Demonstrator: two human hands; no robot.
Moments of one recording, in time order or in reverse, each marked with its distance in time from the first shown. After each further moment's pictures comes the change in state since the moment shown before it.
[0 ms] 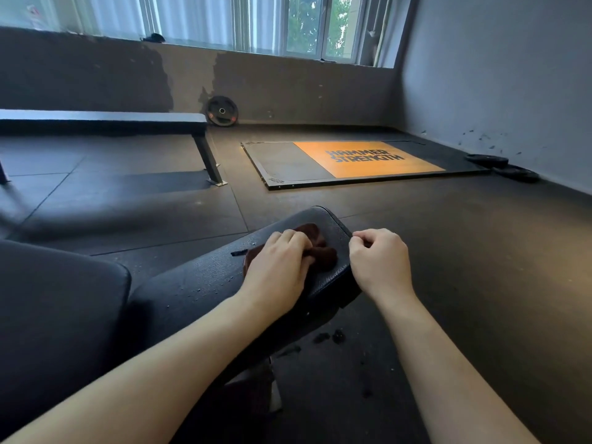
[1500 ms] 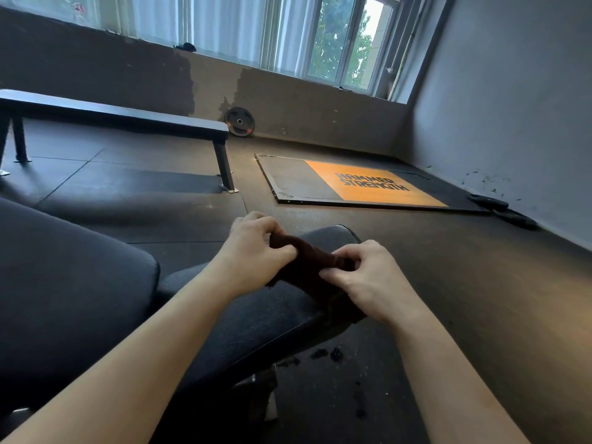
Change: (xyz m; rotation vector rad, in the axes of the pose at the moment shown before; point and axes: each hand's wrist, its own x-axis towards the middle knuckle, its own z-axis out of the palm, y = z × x) left_hand -0.022 -0.033 -0.099 -0.531 0.010 -0.319; right_hand -0.039 -0.065 -0.021 -0.003 -0.418 -0.230
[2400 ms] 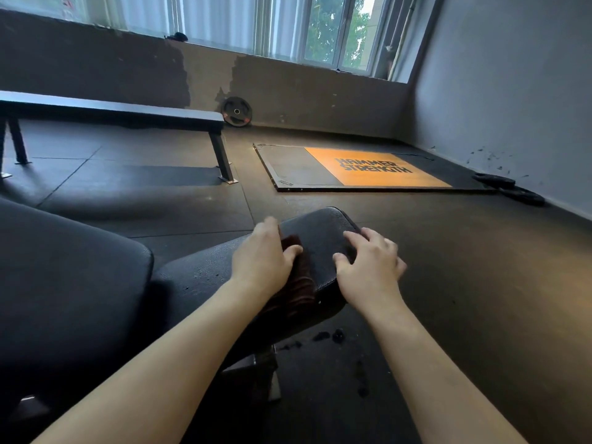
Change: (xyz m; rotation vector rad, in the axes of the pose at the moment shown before) left_hand 0.008 -0.021 0.070 0.542 0.149 -0.102; right_hand 0.000 0.035 0.024 -0.363 0.188 0.213
